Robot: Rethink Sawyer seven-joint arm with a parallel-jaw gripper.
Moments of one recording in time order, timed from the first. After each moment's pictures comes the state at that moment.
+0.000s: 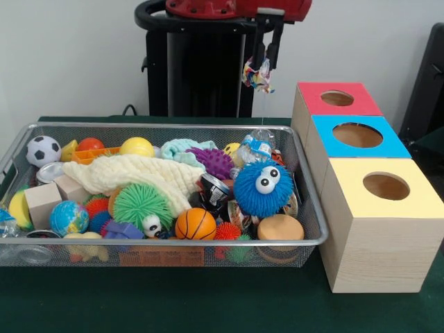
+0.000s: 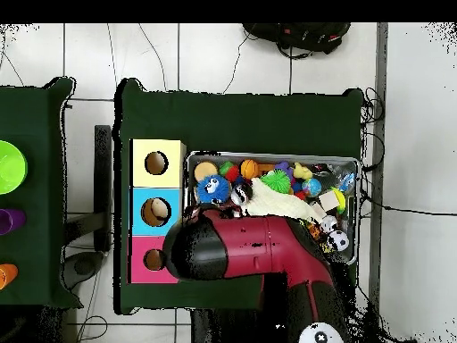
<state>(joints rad) -0.33 -1.06 0.22 1.90 -0.28 0.63 1.82</state>
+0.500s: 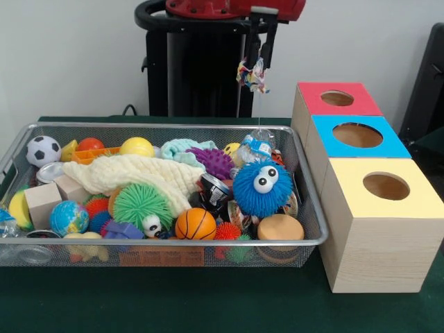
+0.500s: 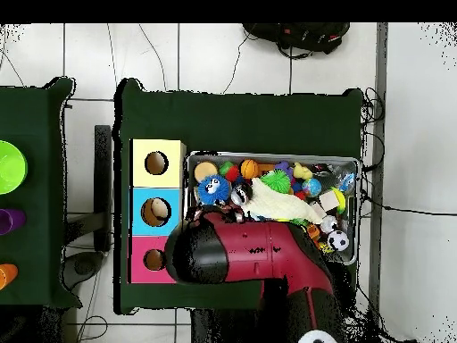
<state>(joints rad) -0.29 -1.05 0.16 1.90 -0.27 0.60 1.82</state>
